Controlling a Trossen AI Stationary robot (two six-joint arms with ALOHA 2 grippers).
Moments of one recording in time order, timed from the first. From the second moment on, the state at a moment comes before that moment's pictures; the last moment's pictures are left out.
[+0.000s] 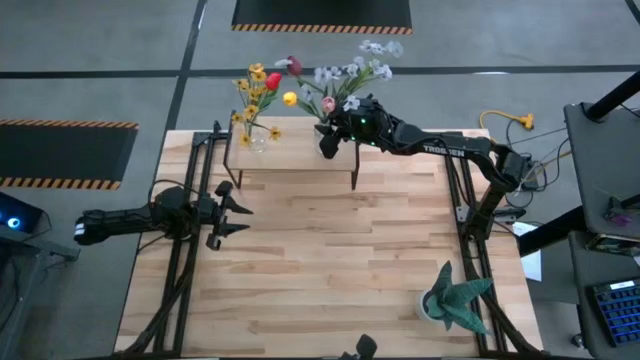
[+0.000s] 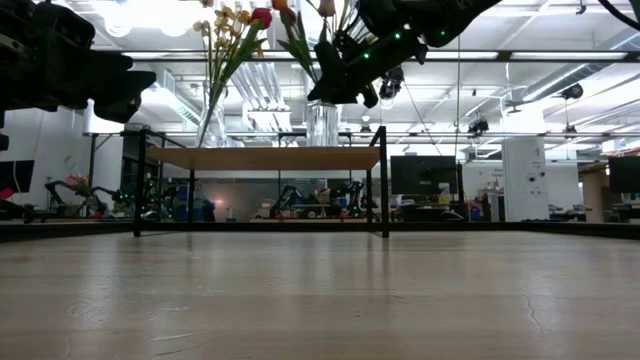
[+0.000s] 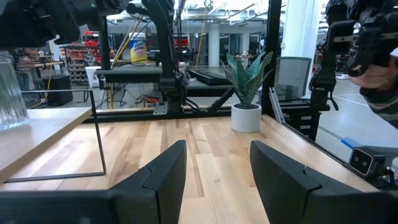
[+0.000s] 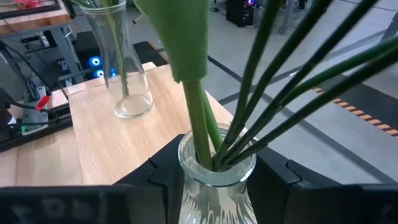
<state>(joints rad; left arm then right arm) 0.11 0.04 0.01 0.06 0.25 0.00 -0.44 1.74 1.37 0.03 0.07 0.10</state>
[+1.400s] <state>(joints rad) 0.11 0.04 0.01 0.06 0.23 0.00 -0.24 0.79 0.39 0.34 -0.13 -0.07</state>
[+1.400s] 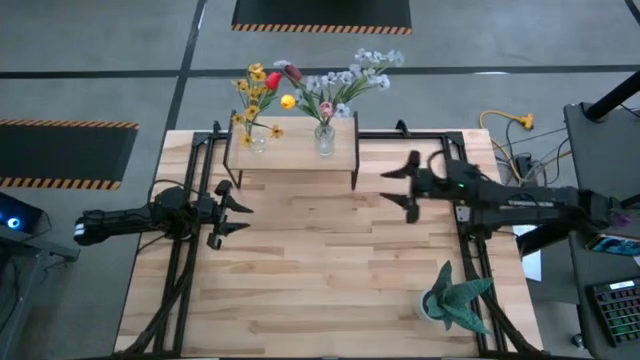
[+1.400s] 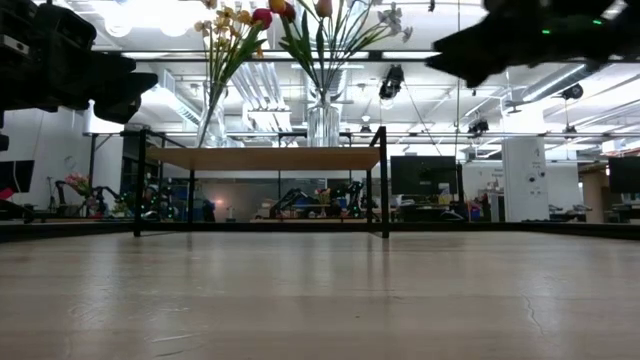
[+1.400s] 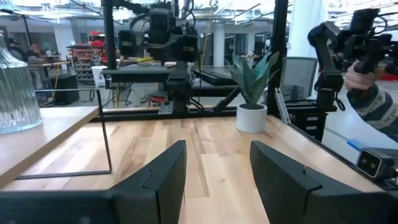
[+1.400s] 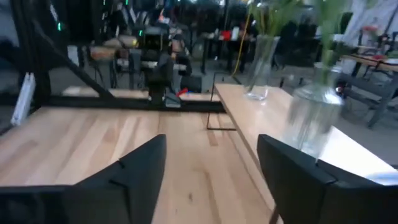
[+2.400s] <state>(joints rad) 0.11 0.04 0.01 0.05 0.18 0.01 -0.02 0.16 0.01 0.20 0.00 0.02</state>
